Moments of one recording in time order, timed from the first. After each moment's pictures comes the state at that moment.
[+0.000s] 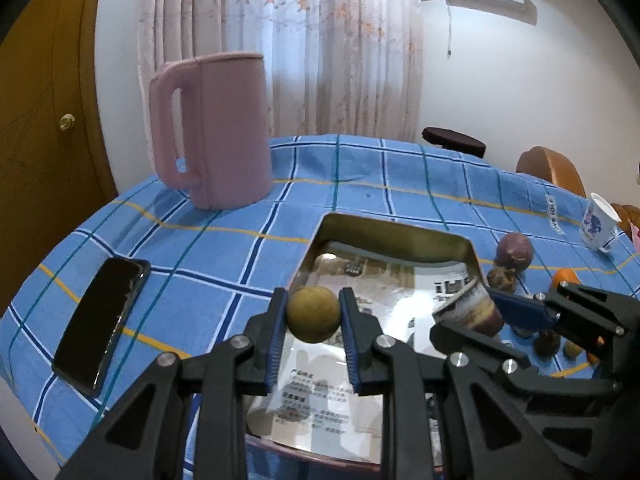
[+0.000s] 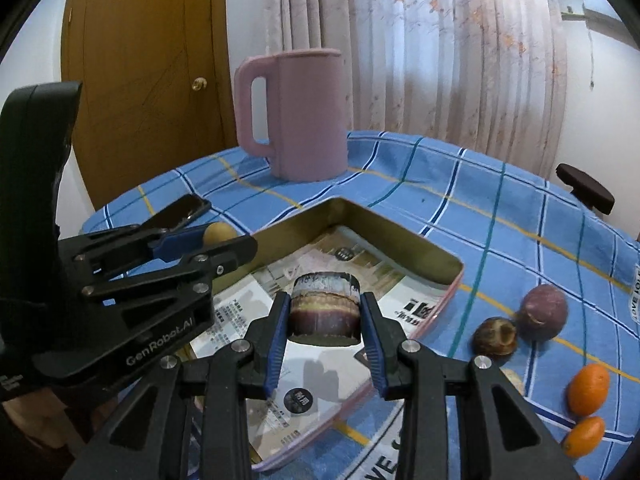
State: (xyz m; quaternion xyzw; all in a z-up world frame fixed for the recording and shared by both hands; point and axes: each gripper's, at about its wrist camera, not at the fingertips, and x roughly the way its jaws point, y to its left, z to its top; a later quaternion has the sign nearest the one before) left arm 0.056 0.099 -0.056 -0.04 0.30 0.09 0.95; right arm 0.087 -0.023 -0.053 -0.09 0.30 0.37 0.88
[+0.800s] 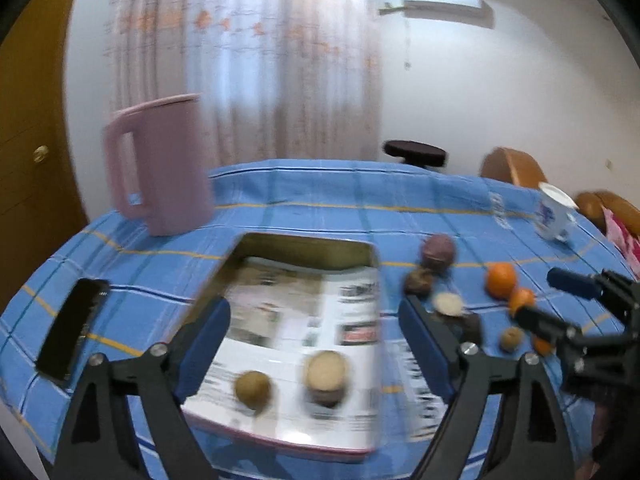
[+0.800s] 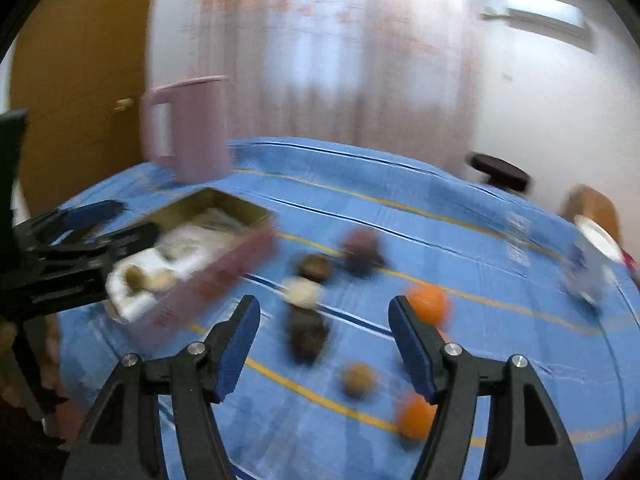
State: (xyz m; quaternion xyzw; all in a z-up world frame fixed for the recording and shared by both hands) left arm 0.034 0.017 -0.037 -0.01 0.27 0.02 0.96; right arm 0.055 -0.175 -0.043 -0.08 0.29 0.20 0.93
